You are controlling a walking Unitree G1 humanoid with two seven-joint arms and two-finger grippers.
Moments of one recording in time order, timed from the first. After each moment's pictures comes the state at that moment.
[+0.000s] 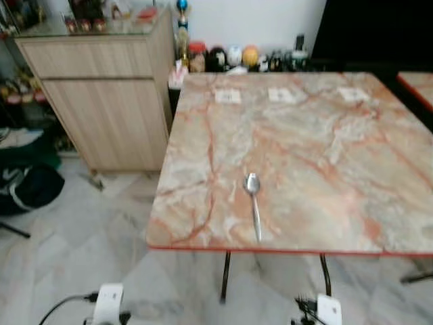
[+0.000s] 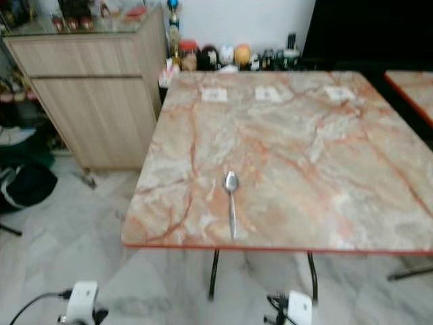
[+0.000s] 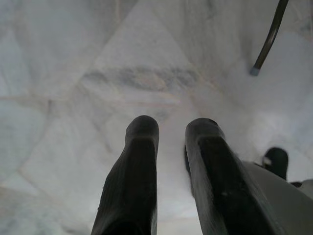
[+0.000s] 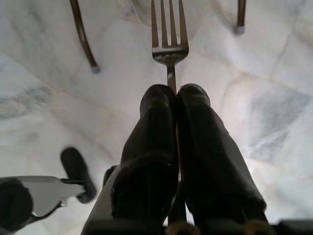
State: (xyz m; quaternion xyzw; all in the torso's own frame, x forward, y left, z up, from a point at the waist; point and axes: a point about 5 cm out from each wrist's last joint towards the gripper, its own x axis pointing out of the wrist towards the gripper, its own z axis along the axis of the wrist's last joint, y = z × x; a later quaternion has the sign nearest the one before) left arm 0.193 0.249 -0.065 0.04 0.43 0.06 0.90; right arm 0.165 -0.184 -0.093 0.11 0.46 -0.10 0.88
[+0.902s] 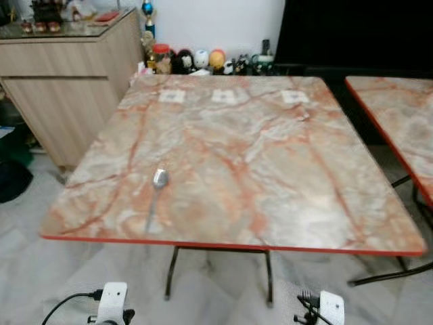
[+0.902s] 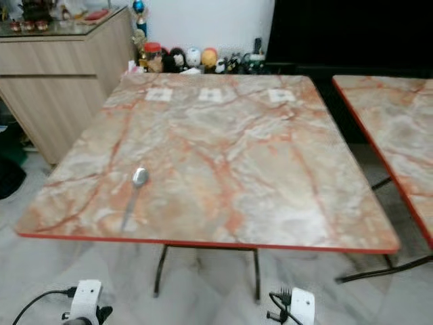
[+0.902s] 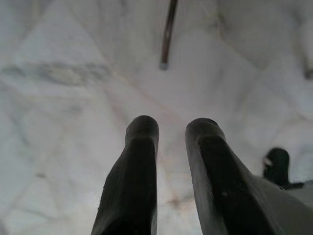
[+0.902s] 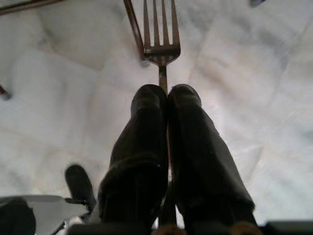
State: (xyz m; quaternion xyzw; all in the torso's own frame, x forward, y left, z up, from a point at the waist) left arm 0.197 0.245 -0.064 0.05 0.42 0.05 0.90; right arm 0.181 -0.178 -0.086 0.11 0.45 -0.10 0.88
